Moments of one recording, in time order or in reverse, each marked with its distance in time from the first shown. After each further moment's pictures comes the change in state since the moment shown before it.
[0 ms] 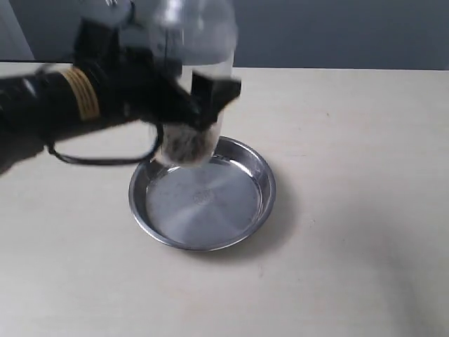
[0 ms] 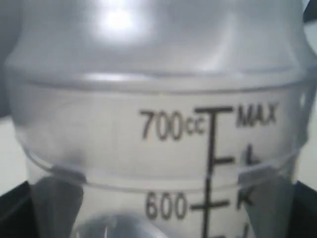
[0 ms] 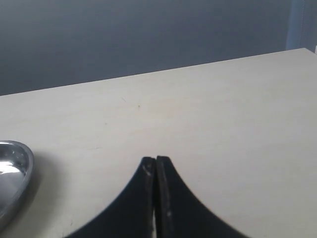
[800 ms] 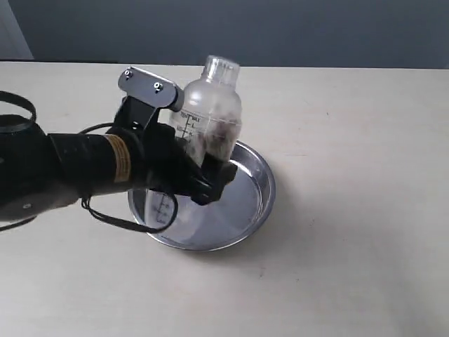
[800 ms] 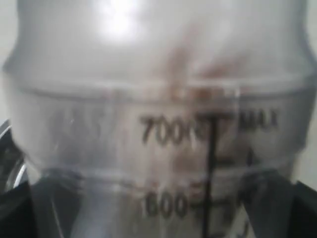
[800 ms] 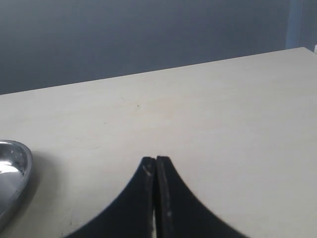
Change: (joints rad) left arm -0.039 0.139 0.068 0.069 0.127 -0.079; right arm 0.000 0.000 0.000 0.000 -0.002 0.000
